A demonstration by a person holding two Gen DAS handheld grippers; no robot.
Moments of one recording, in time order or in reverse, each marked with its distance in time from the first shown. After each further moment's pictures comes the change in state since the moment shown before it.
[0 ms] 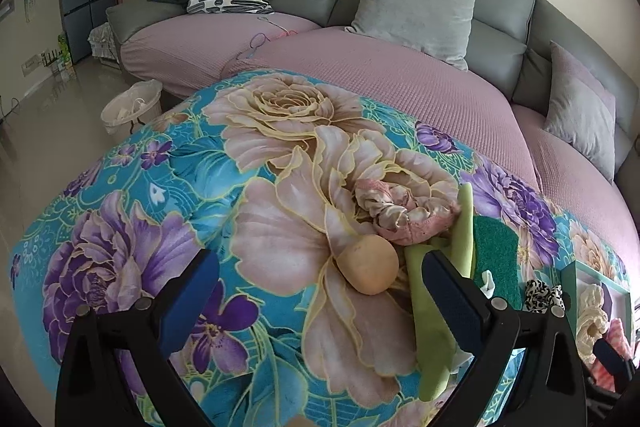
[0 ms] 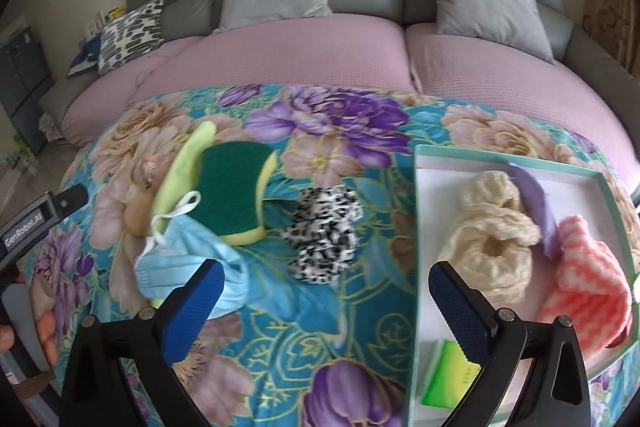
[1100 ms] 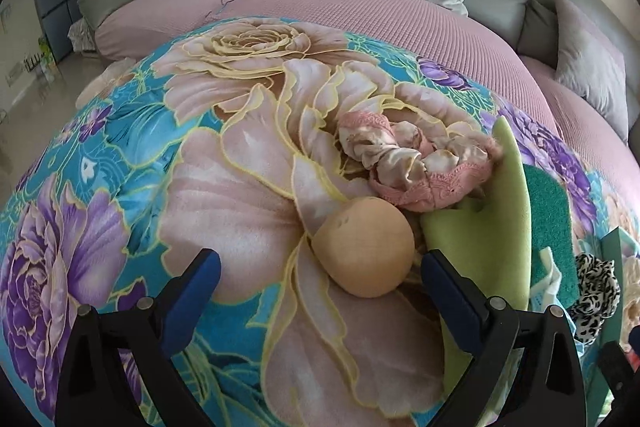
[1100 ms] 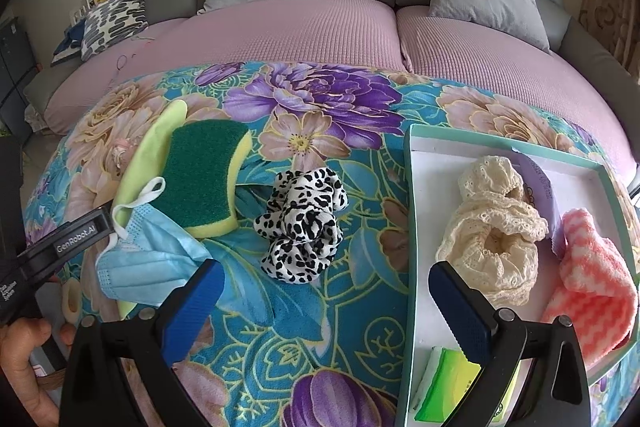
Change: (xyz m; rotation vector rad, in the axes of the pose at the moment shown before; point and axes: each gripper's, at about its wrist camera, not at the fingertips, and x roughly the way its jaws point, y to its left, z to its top) left arm 0.079 -0.023 -0.019 0.080 0.120 0.018; right arm 0.027 -0.011 0.003 0.015 0.064 -0.061
